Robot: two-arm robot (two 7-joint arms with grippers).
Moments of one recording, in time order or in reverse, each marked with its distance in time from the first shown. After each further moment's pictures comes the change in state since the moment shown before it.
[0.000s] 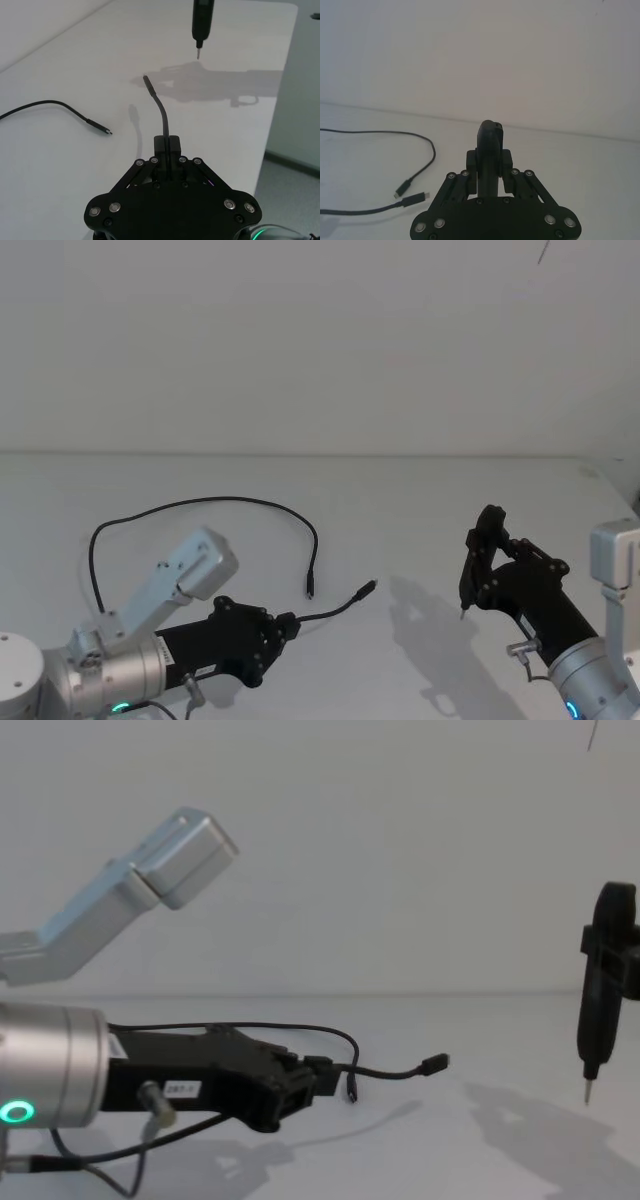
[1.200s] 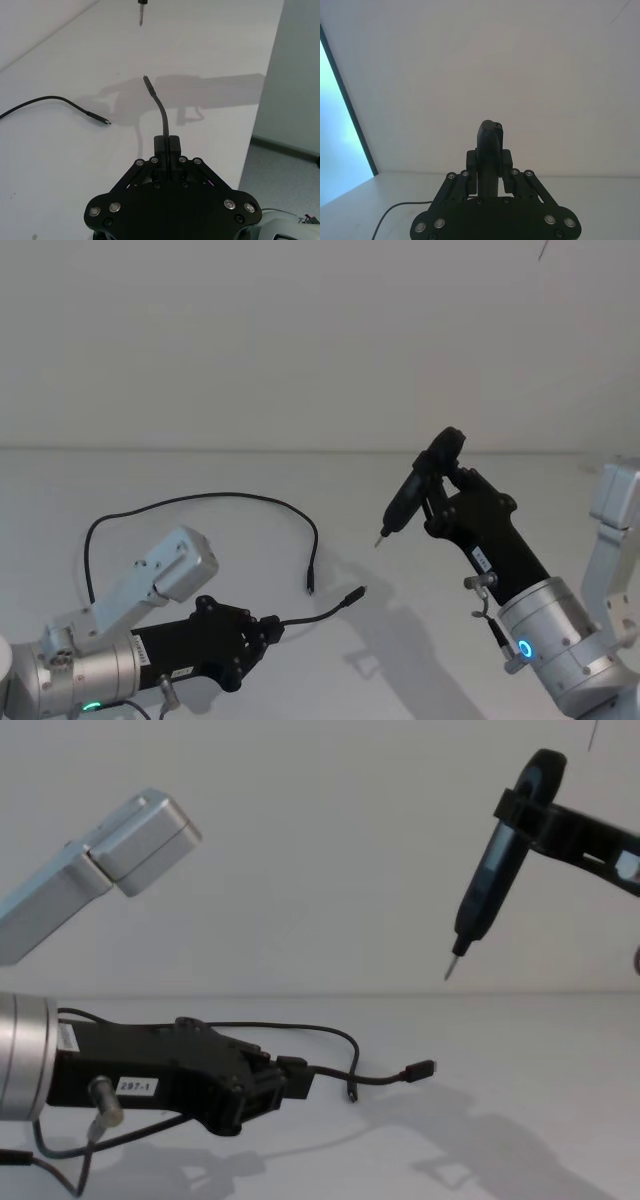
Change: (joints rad) left arm 0.018 0.077 -0.015 -0.058 -0.016 0.006 -0.040; right arm 0.101 -0.129 -0.020 0.026 0.213 -0.067 0.147
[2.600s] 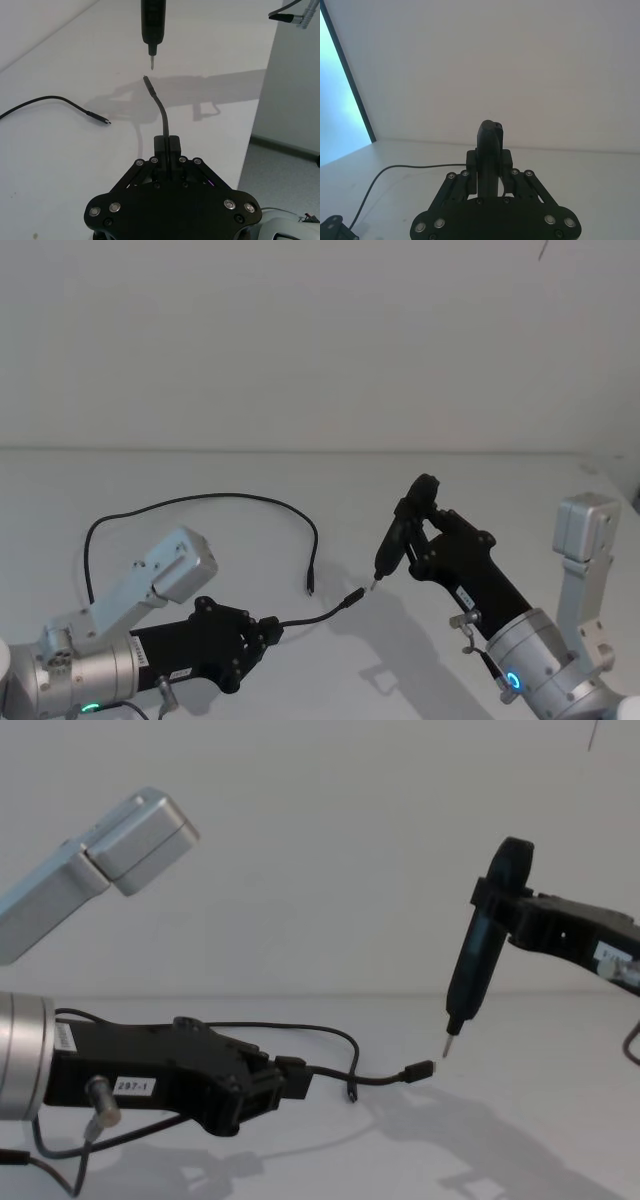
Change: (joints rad) left arm 0.001 0.004 -0.001 -0.003 -0.001 0.000 -0.002; right arm 0.005 0.024 -0.023 0.099 -0.048 -0.017 0.057
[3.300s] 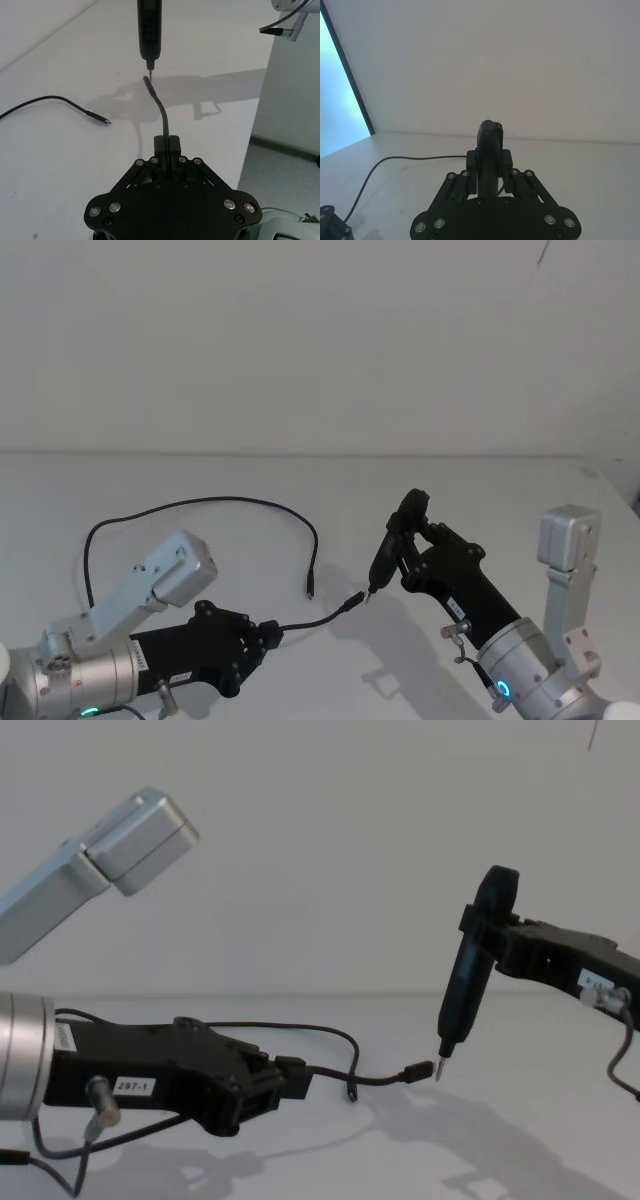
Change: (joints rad) left arm 0.000 0.000 0.000 0.000 0.000 0.000 0.000; right arm 0.020 -0.012 -0.010 0.061 -0.010 -0.011 0.014
